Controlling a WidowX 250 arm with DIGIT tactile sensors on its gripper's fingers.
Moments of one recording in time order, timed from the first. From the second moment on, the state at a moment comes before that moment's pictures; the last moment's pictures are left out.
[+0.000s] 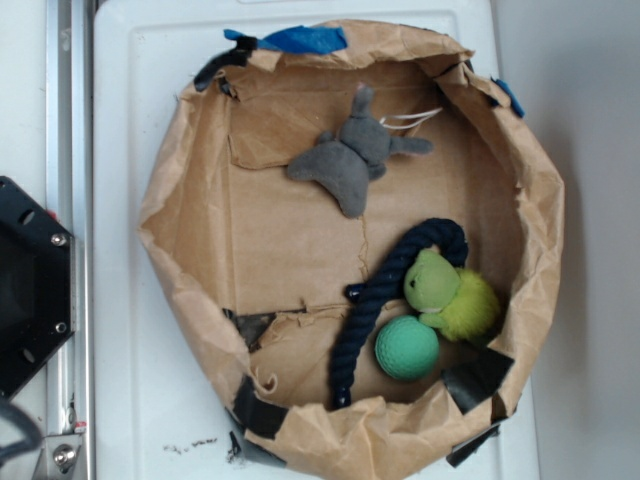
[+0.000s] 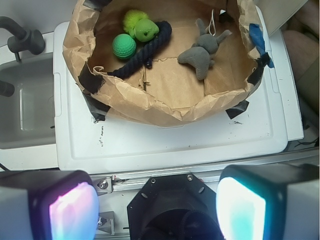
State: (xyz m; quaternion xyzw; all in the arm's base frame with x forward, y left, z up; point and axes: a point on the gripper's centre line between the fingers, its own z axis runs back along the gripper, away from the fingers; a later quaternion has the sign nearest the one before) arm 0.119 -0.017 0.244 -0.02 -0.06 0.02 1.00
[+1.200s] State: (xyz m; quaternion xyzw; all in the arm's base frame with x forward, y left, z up) arm 0.247 0.013 0.175 -0.01 -0.09 0.19 0.98
